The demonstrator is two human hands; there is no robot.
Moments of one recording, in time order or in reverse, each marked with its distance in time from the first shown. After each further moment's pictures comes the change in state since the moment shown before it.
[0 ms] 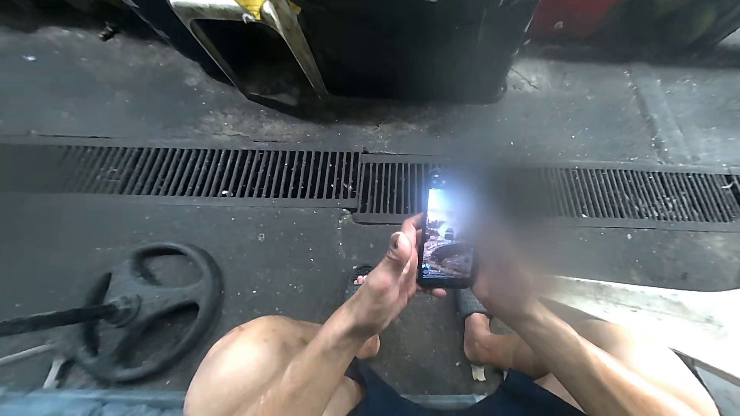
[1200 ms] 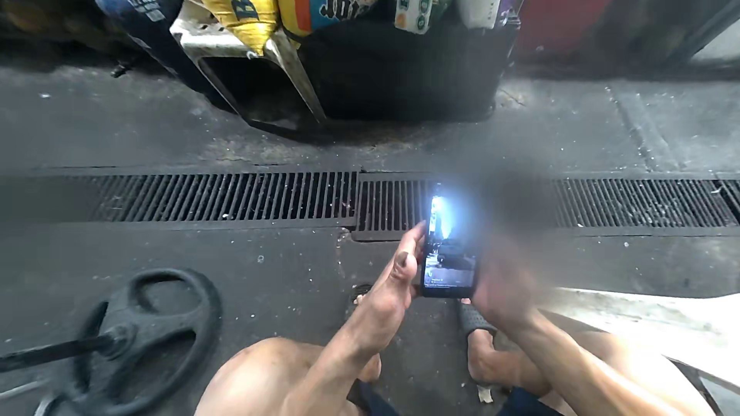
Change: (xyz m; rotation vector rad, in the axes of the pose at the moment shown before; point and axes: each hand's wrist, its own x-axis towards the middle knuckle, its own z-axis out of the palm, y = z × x) left_hand 0.005 0.014 0.017 0.195 0.122 0.035; right_hand 0.004 -0.010 0.003 0.075 0.088 -0.061
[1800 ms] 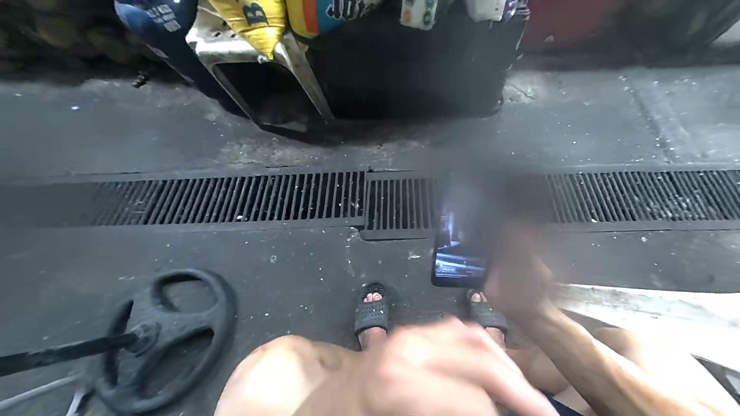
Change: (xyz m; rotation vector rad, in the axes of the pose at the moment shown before) left_hand -0.051 0.050 0.027 0.299 -0.498 0.540; right_hand 0.006 0.003 -0.005 -0.025 -0.085 -0.101
